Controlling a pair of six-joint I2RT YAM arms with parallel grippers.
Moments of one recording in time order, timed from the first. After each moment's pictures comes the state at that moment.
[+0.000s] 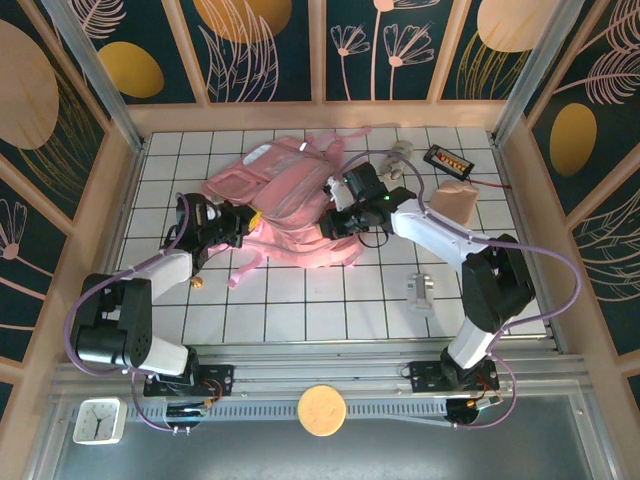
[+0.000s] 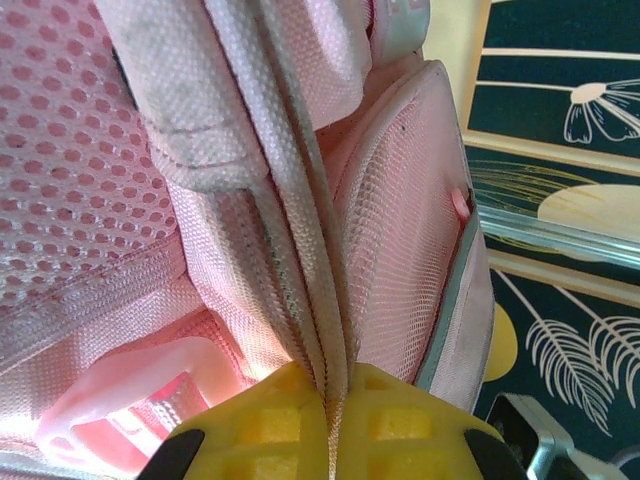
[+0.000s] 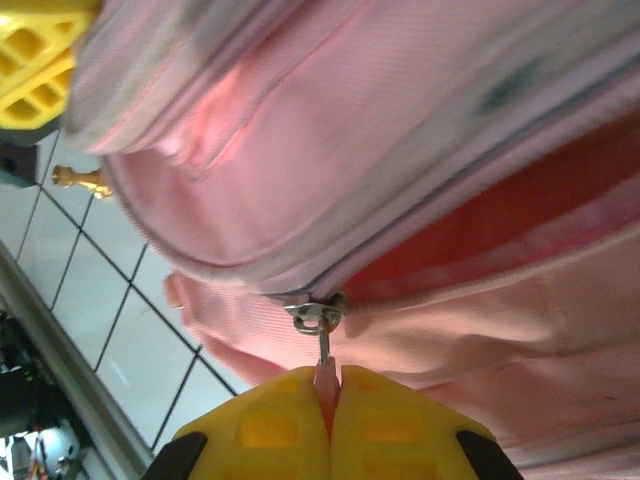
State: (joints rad) left arm -0.12 1.45 0.64 0.33 0.64 -1.39; right arm 0.60 1.68 1.27 -0.54 -0.43 0.27
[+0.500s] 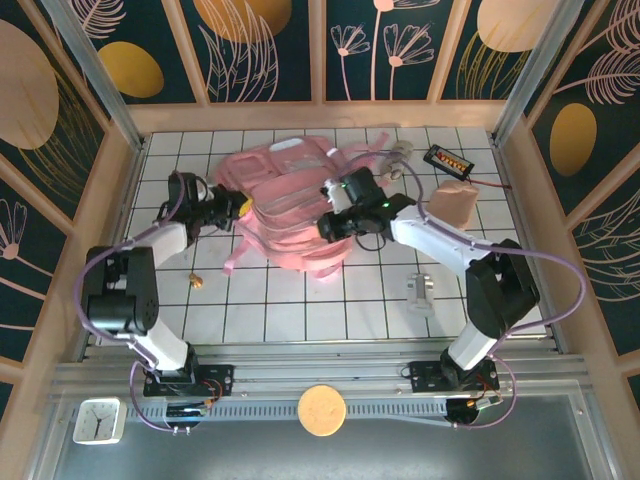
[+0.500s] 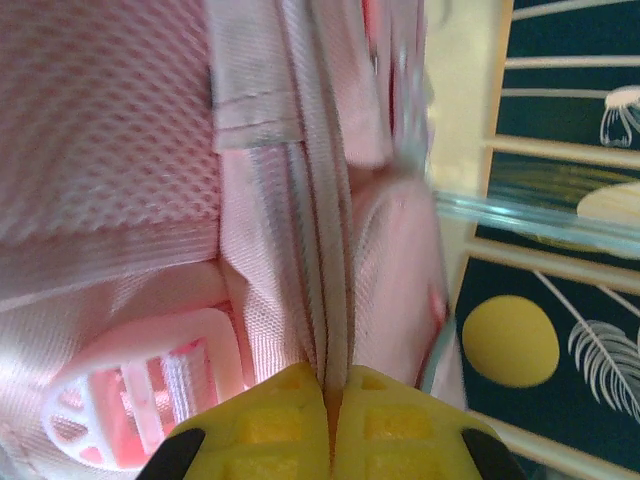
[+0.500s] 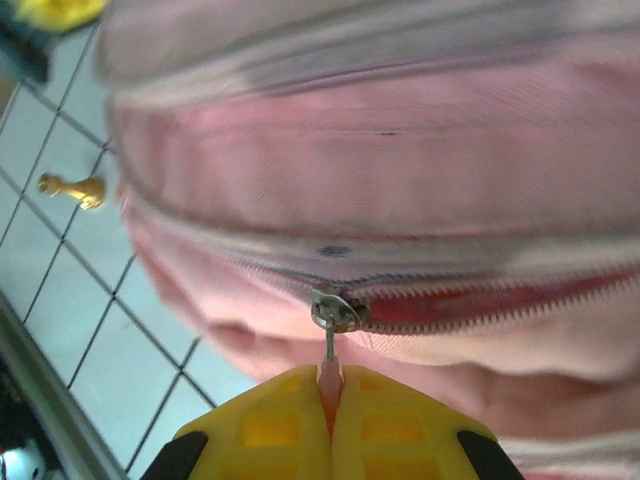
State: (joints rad) left arm -0.02 1.68 0.93 0.14 0.73 -1.16; right arm 0.69 1.65 1.23 -0.45 -0.37 0.29
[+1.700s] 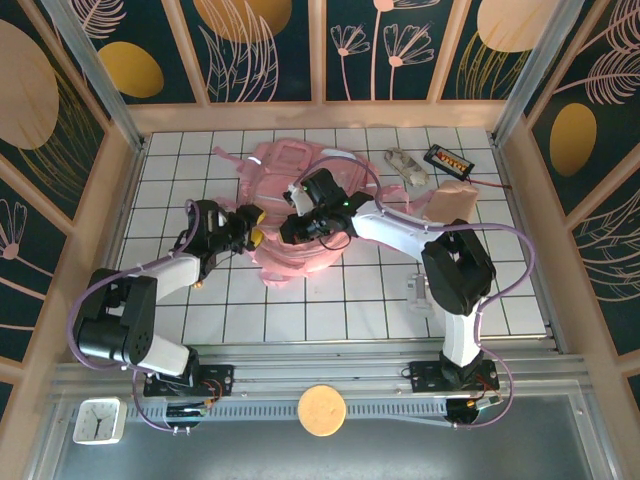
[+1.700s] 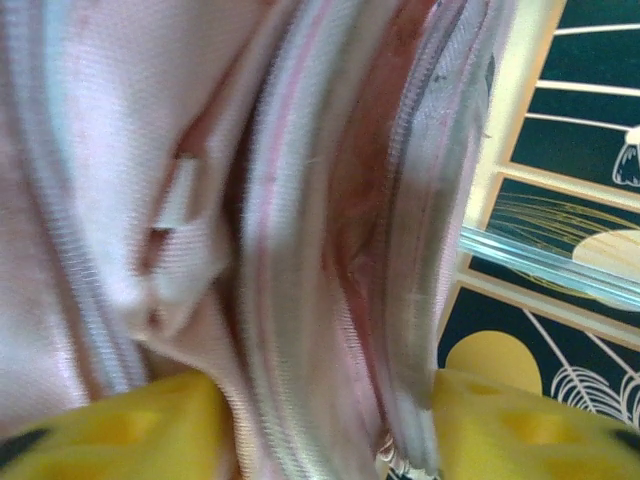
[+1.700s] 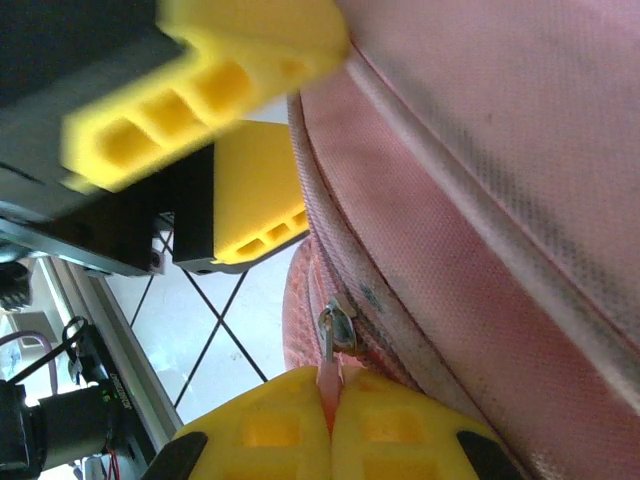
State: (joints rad) left arm -0.21 1.49 0.60 0.36 0.51 -1.48; right arm 0.78 1.90 1.44 -0.39 -0.51 0.41
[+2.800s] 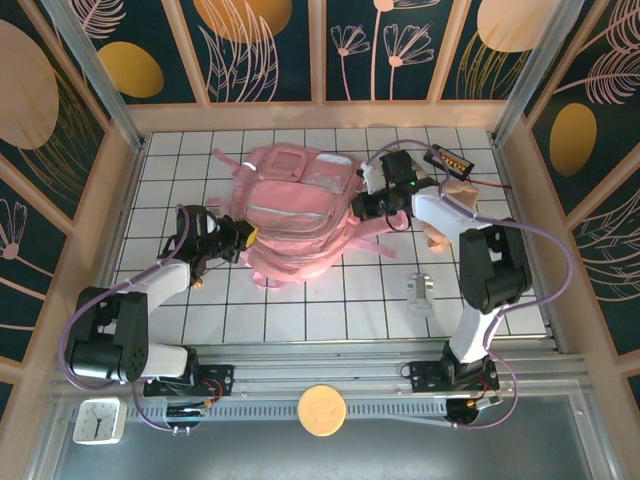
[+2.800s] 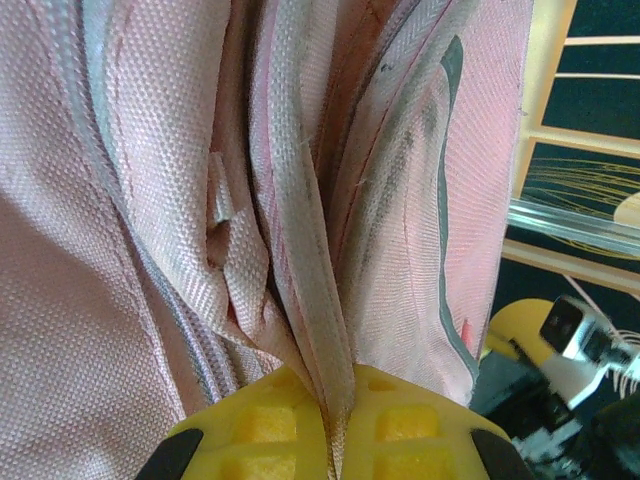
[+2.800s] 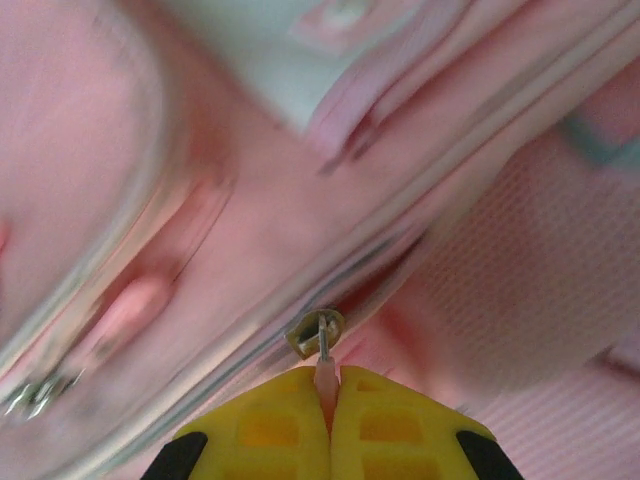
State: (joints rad) left arm -0.13 1.38 0.56 0.19 0.59 -1.30; right arm 0.36 1.81 1.31 -0.43 -0.44 0.05
